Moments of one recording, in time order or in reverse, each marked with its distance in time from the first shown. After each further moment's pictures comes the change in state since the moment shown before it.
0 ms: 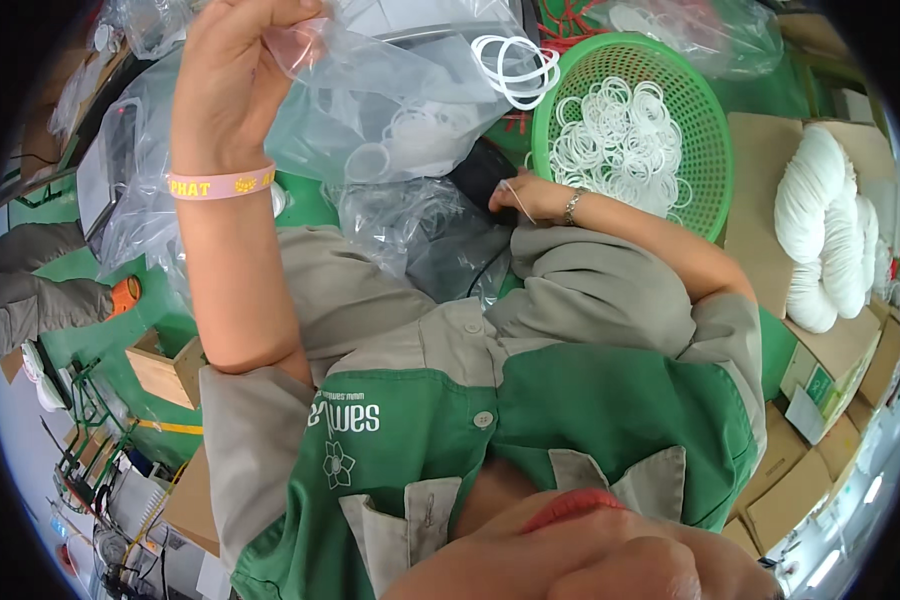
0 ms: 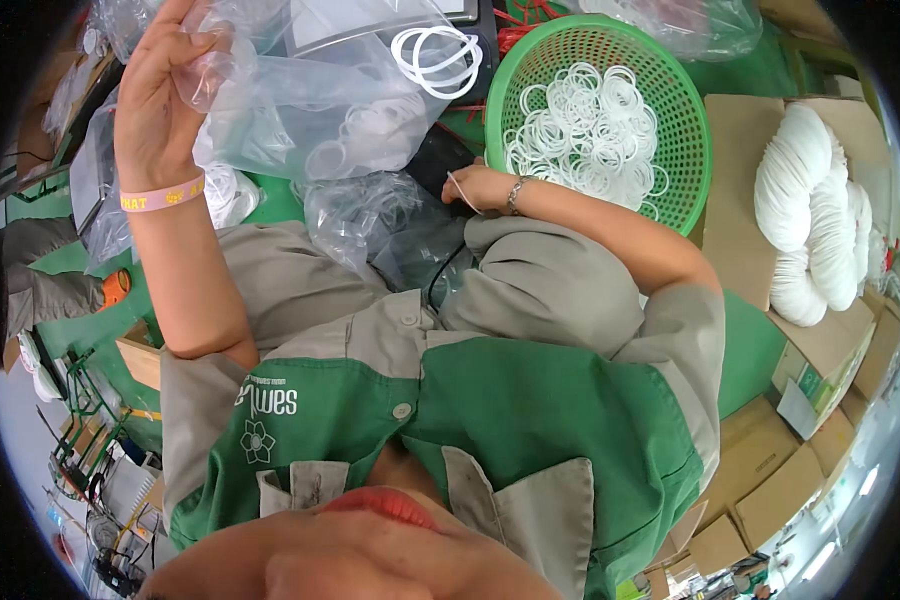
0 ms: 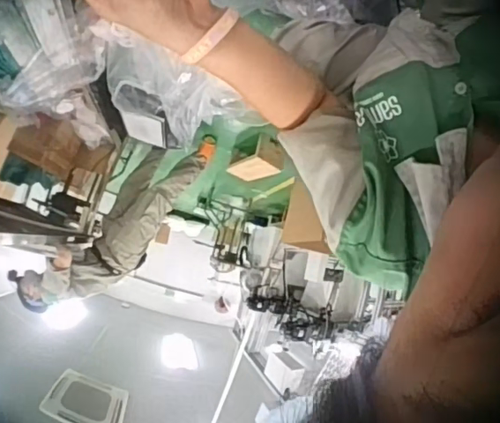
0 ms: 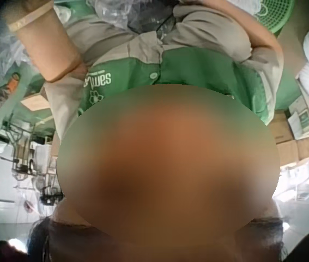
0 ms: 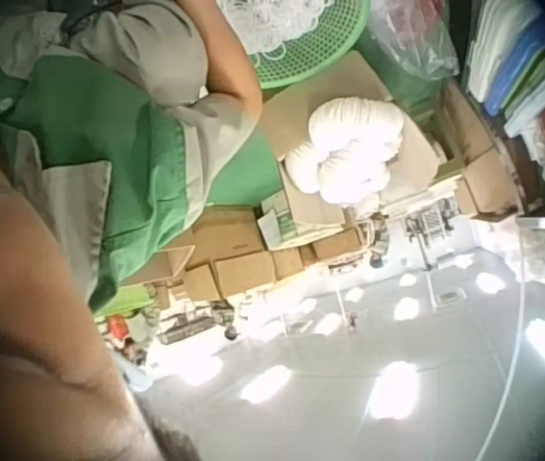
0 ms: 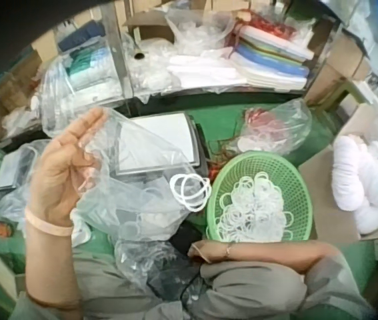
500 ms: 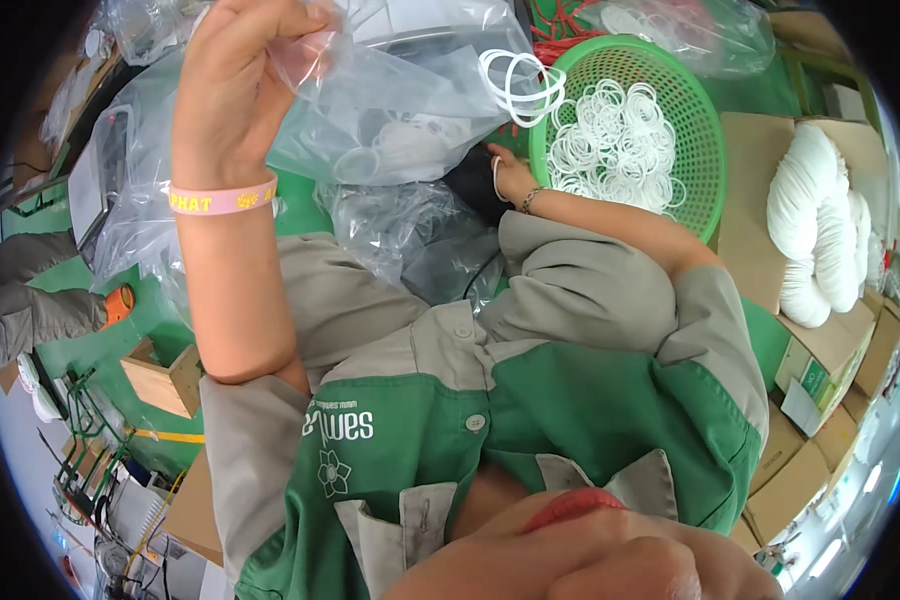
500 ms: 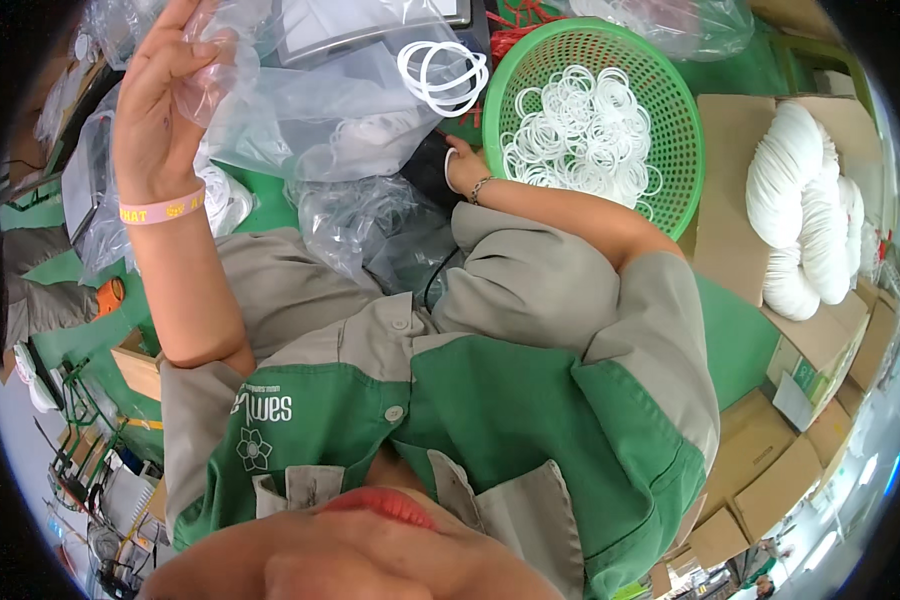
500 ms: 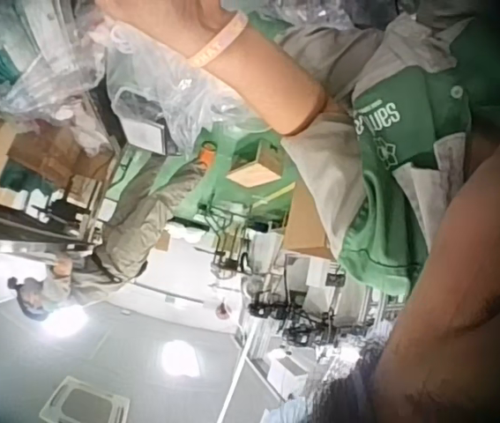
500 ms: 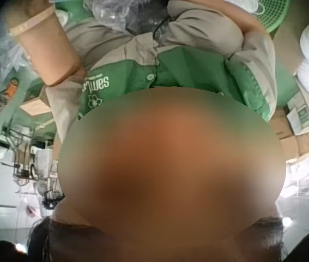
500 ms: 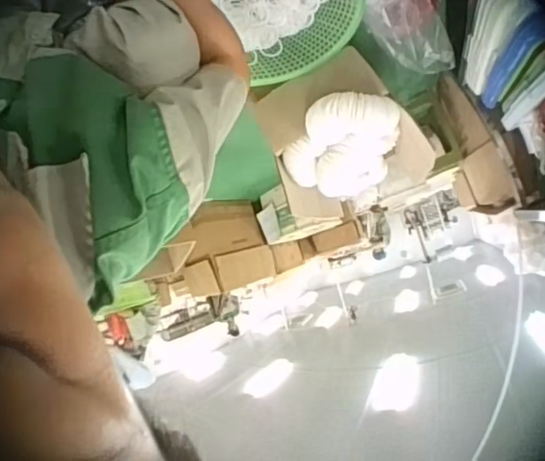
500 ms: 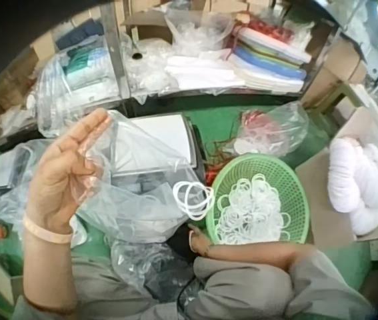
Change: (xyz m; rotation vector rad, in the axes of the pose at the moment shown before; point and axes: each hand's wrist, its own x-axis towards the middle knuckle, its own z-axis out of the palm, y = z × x) left_hand 0.004 -0.001 0.011 -0.016 0.004 -0.066; right_hand 0.066 0.053 0.028 0.202 0.871 0.330
